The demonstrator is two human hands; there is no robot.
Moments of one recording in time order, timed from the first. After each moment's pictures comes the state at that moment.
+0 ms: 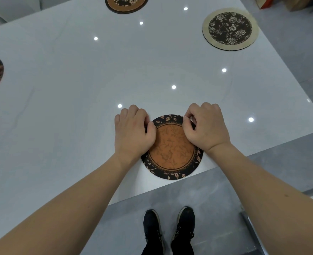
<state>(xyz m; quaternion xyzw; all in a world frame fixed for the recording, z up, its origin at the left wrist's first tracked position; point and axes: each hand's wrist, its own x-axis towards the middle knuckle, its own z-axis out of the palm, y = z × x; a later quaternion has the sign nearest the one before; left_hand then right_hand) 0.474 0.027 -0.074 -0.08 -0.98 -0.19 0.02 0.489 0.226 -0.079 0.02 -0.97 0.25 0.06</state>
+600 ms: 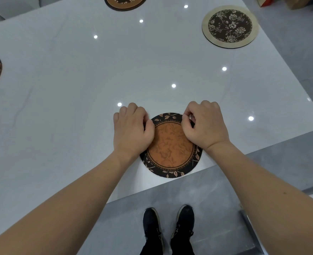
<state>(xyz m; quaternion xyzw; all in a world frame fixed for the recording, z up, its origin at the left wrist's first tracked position) 0.474 0.026 -0.074 -0.08 -0.98 -0.18 0.02 0.489 0.226 -0.079 0.02 -0.97 0.25 0.06</state>
